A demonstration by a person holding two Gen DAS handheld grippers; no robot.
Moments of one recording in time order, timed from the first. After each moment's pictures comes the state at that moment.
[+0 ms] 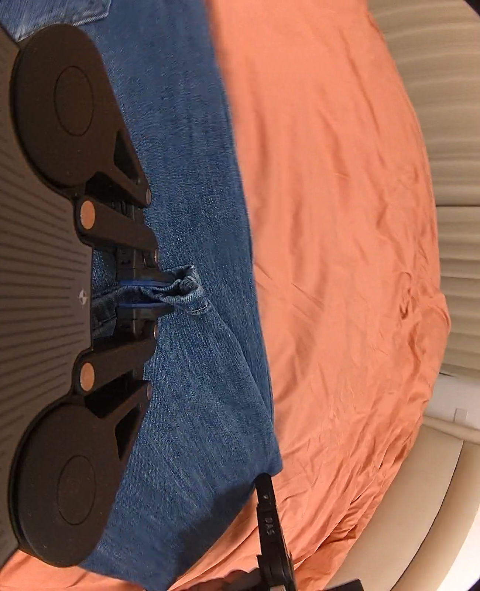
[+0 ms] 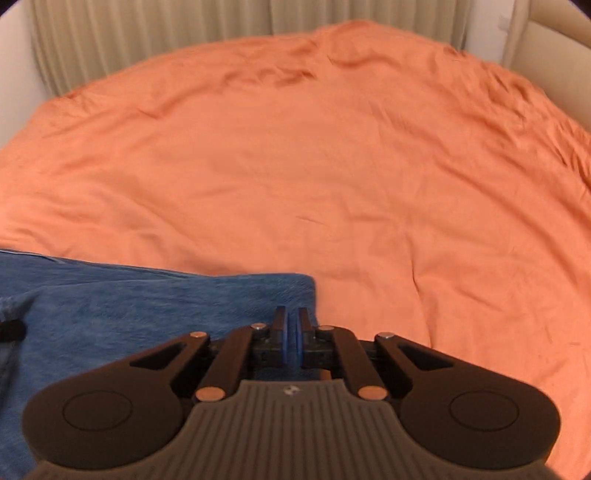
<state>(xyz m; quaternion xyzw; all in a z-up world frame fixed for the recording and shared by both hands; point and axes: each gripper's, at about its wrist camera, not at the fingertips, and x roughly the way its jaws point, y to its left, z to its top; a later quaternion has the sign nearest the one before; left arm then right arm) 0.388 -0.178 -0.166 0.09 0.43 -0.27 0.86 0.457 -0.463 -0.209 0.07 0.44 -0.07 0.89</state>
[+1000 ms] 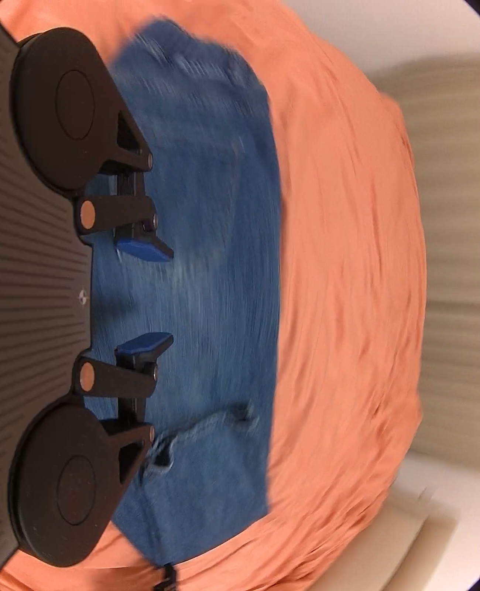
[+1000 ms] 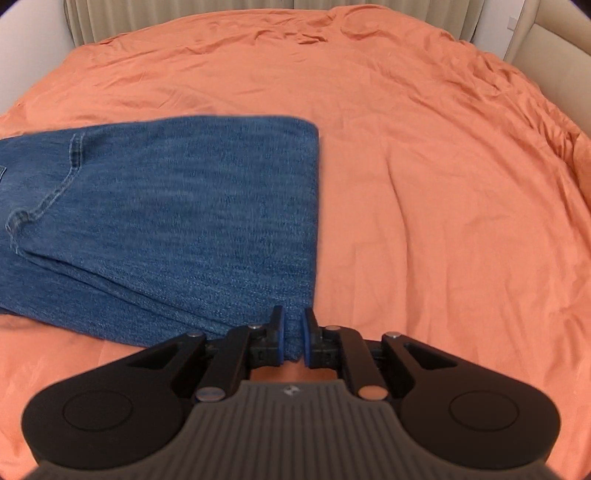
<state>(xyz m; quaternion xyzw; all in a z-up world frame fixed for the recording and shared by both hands) 0.310 -0.019 -0.063 0.04 0.45 -0.12 0.89 0.286 -0.423 -0.193 0.02 0.47 -0.05 0.88</state>
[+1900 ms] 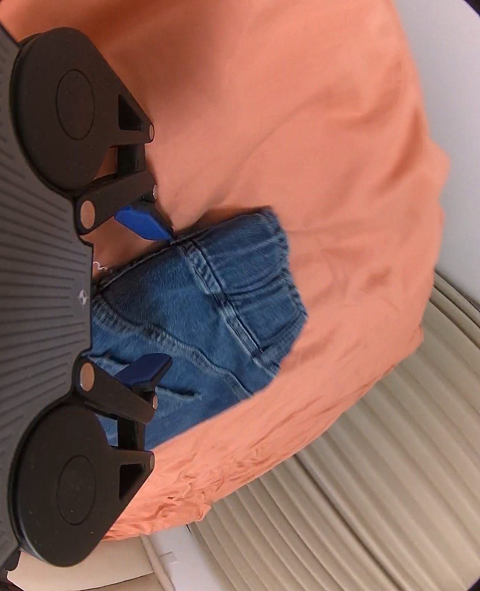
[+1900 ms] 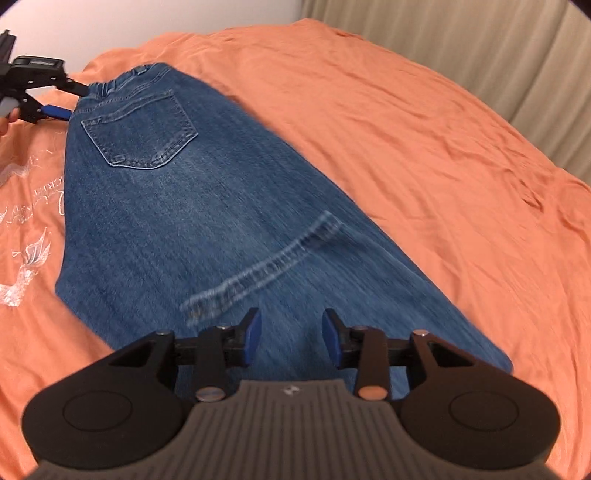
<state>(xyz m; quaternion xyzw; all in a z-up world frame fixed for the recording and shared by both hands) 0.324 0.202 -0.146 -0.35 0.38 0.03 0.86 0.380 -0.243 -0.143 -0.21 0.42 0.24 0.85</state>
